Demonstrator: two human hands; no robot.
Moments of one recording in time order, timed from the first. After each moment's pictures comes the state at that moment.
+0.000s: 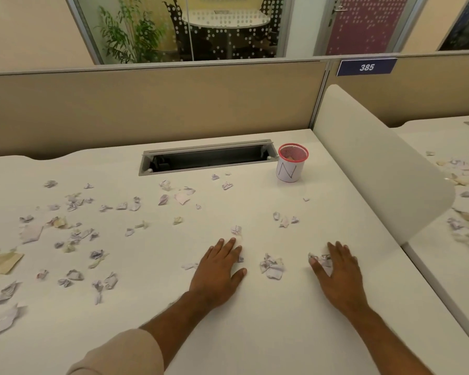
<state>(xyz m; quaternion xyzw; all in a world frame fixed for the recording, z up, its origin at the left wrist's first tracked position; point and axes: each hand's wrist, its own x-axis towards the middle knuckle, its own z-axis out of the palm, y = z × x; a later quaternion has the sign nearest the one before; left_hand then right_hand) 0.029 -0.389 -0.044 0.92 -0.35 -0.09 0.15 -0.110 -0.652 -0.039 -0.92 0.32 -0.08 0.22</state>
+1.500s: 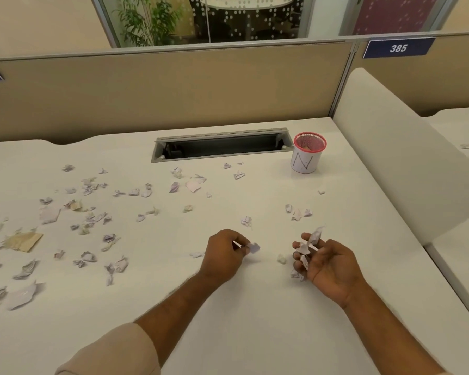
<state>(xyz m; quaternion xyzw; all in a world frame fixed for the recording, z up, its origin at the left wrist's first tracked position) 0.026 -0.407 0.007 0.88 -0.12 -0.14 0.44 -0.072 -0.621 0.005 -0.27 0.25 0.03 0.93</state>
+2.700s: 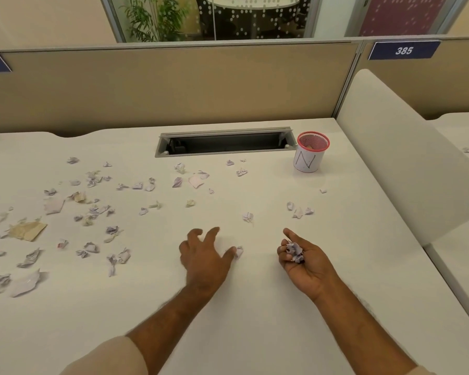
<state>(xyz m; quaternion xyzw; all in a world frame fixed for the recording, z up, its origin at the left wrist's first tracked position) 0.005 -0.375 -0.003 0.96 -0.02 -0.07 0.27 -0.052 -0.571 0.015 -0.21 0.34 0.01 0.92</state>
